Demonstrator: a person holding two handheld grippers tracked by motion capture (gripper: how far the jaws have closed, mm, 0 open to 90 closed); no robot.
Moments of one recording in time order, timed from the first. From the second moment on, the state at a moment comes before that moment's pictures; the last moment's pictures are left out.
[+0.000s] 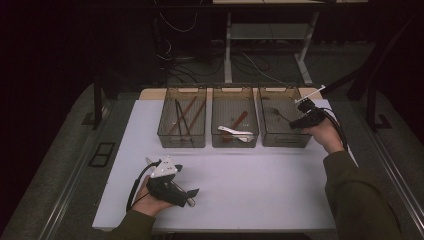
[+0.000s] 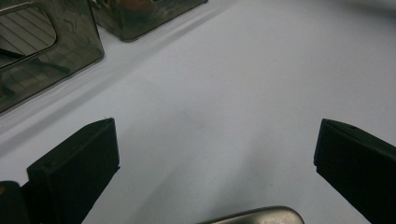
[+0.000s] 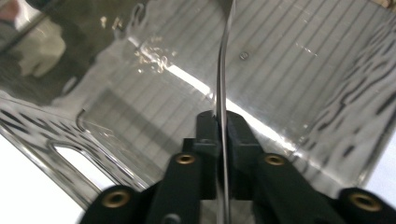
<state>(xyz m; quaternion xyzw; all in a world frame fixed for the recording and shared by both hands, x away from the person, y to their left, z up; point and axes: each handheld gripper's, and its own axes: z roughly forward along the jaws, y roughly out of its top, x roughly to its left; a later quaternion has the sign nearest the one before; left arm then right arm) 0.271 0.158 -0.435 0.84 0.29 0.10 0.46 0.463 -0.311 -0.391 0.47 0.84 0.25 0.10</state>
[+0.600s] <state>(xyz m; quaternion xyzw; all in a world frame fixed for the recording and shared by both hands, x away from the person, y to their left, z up) 0.271 0.158 -0.435 0.84 0.29 0.09 0.46 0.437 -0.328 -0.358 0.46 0.80 0.36 0.15</state>
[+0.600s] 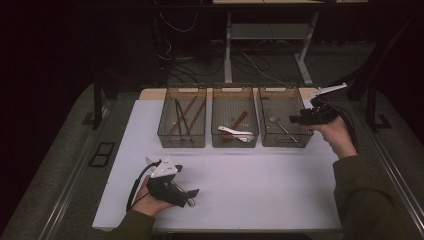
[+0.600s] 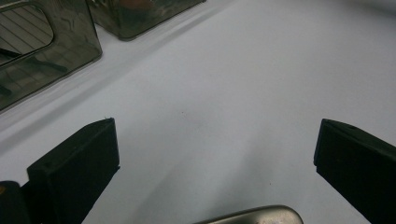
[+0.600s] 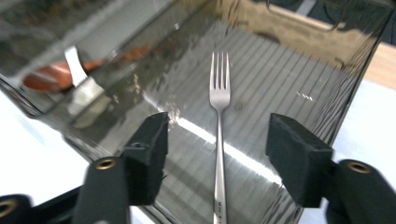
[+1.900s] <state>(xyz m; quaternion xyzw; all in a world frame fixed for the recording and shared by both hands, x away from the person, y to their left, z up) 0.248 0.181 -0.433 0.87 0.29 0.07 0.40 0.280 -0.297 -0.427 0.37 0.80 0.45 0.15</state>
